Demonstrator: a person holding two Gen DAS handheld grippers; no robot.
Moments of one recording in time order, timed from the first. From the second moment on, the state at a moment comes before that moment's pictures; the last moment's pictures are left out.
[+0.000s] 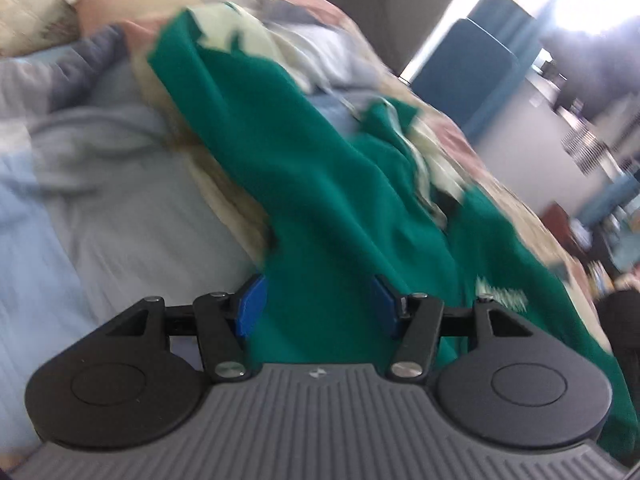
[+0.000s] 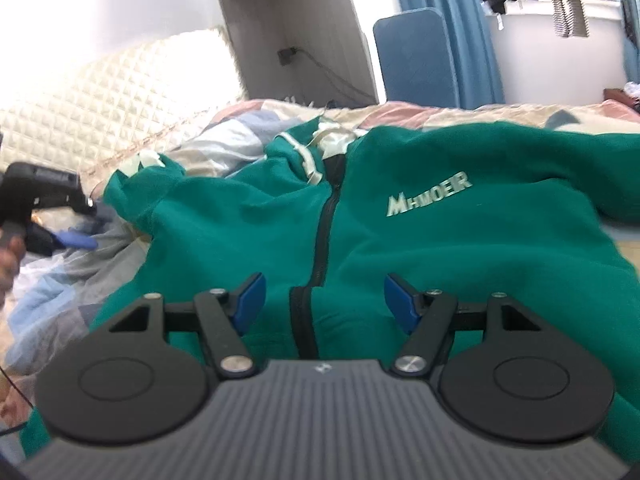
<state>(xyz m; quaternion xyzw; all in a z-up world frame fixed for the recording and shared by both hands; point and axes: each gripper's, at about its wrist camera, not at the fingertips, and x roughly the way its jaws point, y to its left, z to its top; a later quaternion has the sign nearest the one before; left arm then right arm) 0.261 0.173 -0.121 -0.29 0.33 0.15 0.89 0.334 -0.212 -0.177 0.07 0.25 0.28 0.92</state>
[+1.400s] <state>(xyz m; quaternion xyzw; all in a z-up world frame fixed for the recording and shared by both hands) 0.124 0.080 -0.160 -0.23 0.38 0.08 0.89 0.299 -0.246 -0.181 0.04 0.38 0.17 0.91</state>
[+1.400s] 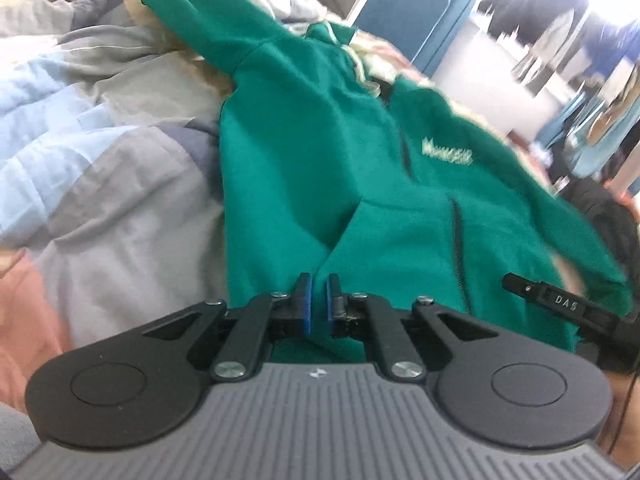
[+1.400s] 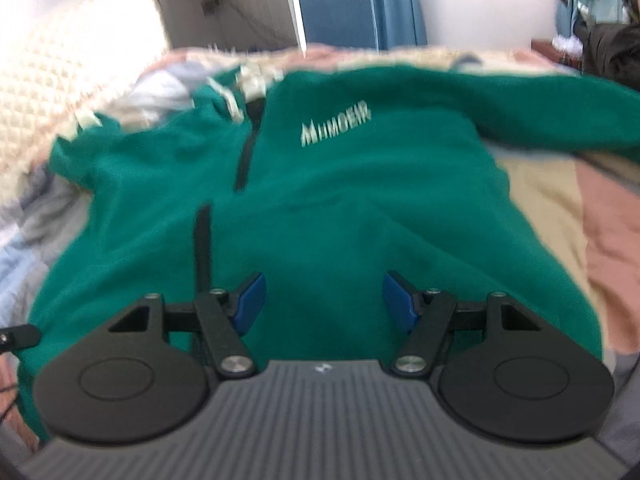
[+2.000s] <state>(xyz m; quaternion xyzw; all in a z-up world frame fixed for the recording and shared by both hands) 0.120 0.056 -0.083 -0.16 0.30 0.08 0.94 0.297 -0.303 -0.132 0.18 0.30 0.15 0.92</state>
